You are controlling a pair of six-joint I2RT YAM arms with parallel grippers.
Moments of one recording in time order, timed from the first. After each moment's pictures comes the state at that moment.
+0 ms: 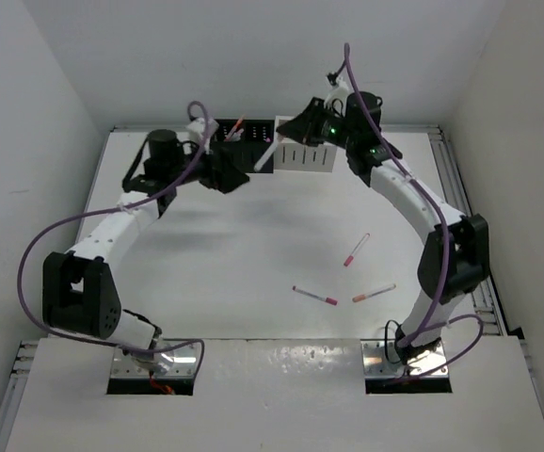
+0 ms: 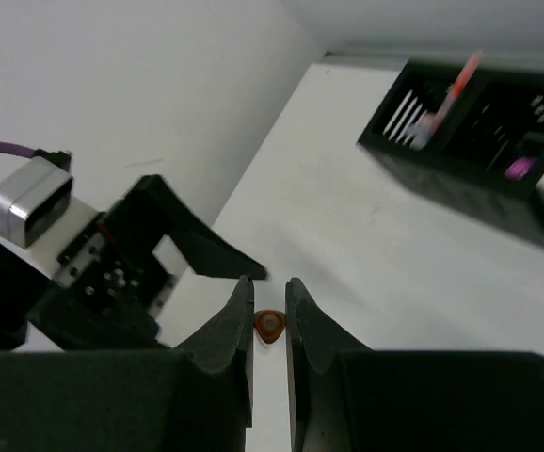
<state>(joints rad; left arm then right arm) -0.25 1.45 1.12 -0.01 0.71 -0.15 0.35 1.70 1.40 0.13 -0.55 0.65</state>
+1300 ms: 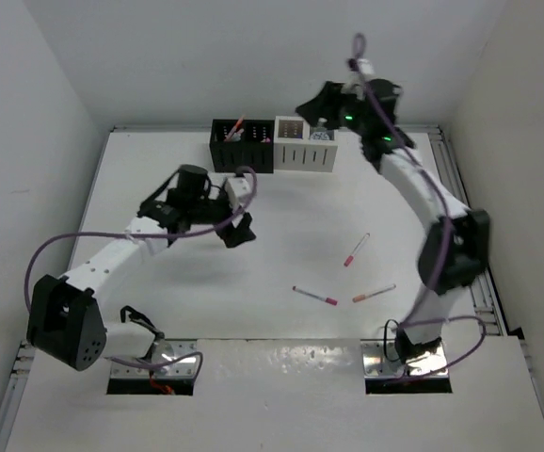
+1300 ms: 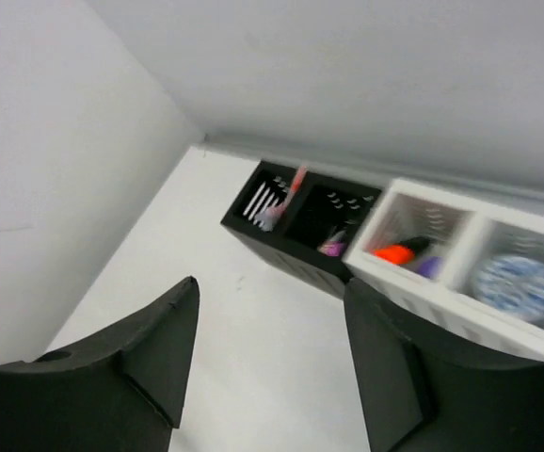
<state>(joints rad) -0.37 1.29 0.99 -0.34 0.63 0.40 0.28 1.88 1.64 0.11 -0.39 0.41</state>
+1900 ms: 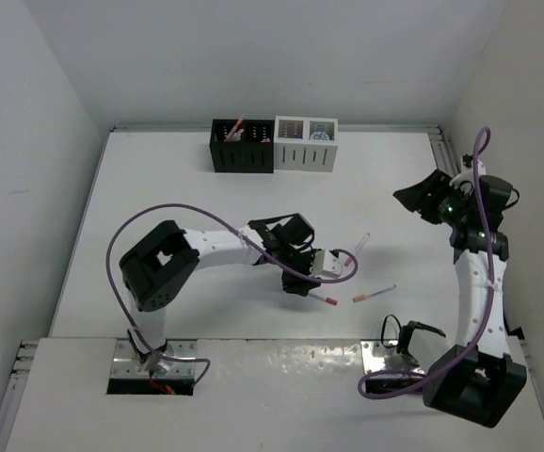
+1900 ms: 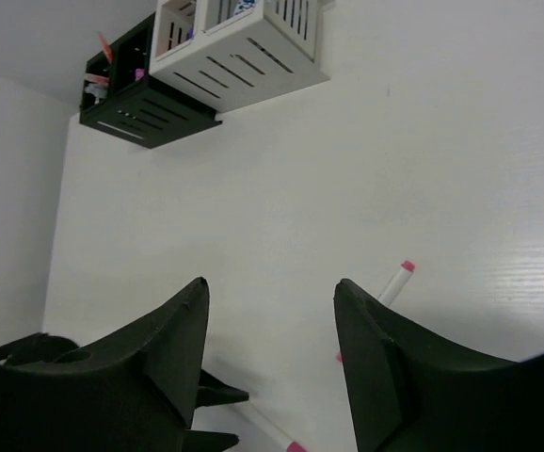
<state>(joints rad) -0.95 1.85 1.18 -0.34 0.53 0.61 -0.35 1.01 0.82 -0.31 -0.63 0.39</state>
